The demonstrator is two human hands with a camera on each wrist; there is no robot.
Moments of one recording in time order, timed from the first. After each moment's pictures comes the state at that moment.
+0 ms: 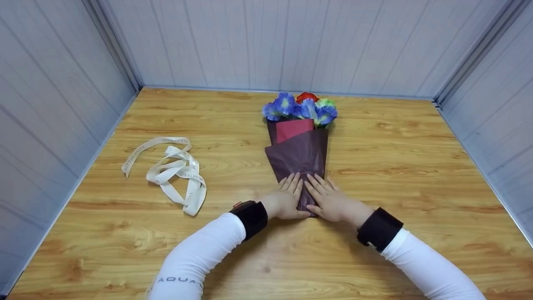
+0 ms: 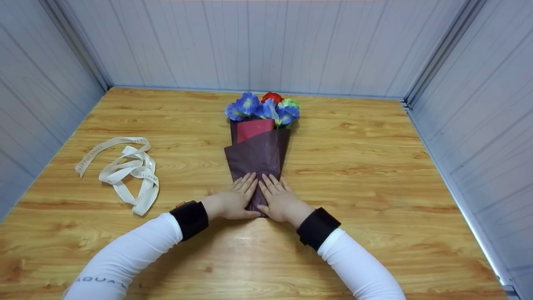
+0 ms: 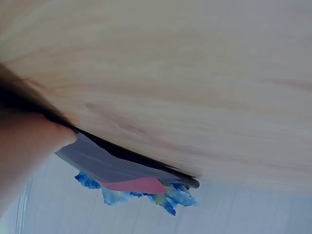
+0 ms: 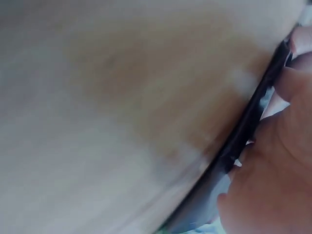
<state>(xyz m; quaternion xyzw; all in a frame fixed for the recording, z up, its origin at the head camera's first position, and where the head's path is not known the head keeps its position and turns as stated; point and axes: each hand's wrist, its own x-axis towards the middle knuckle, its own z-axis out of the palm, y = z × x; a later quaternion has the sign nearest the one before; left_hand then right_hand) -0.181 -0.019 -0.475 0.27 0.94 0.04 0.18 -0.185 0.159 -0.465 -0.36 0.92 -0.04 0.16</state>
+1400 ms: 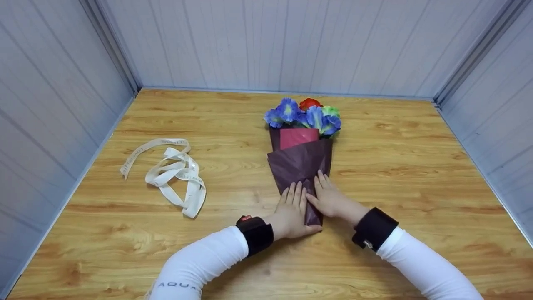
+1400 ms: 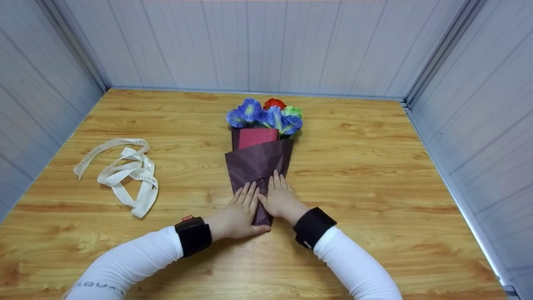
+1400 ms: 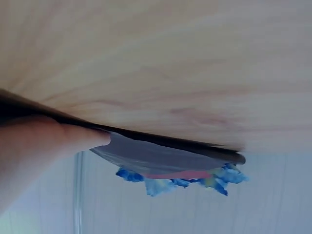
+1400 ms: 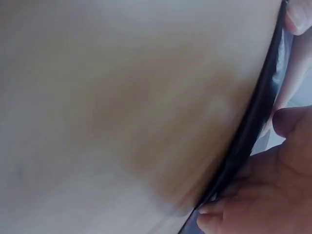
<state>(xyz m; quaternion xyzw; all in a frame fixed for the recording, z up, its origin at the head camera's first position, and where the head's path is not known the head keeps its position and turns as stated) -0.145 -0.002 -0.485 0.24 0.96 -0.01 0.11 -0.194 0.144 -0.468 -0.23 0.95 -0.12 0.17</state>
